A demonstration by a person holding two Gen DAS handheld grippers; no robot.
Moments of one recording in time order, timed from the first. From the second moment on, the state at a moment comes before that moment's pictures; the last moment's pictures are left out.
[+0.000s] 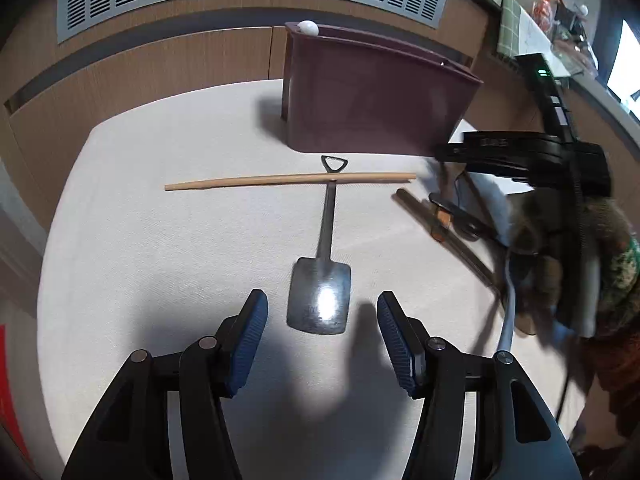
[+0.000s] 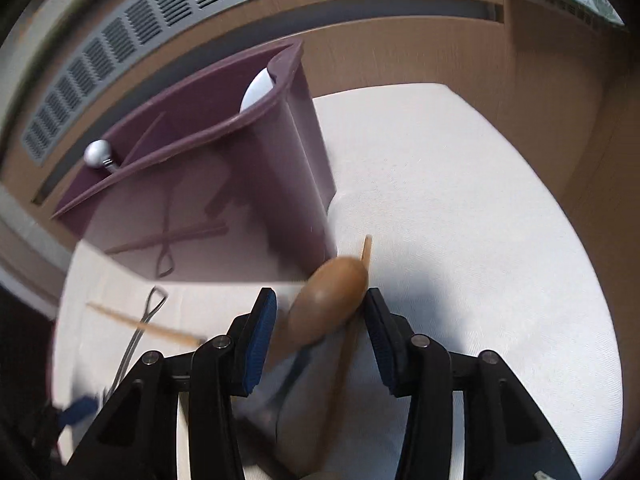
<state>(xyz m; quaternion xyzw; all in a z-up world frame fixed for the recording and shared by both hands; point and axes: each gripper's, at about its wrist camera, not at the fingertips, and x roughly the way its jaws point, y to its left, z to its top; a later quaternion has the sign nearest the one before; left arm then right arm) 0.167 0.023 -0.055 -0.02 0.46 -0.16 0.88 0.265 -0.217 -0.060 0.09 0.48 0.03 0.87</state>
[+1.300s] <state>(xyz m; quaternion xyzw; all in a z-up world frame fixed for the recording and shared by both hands) 0.227 0.045 -0.061 -0.07 0.50 -0.21 0.84 0.191 -0.218 -0.044 0.01 0.49 0.15 0.86</state>
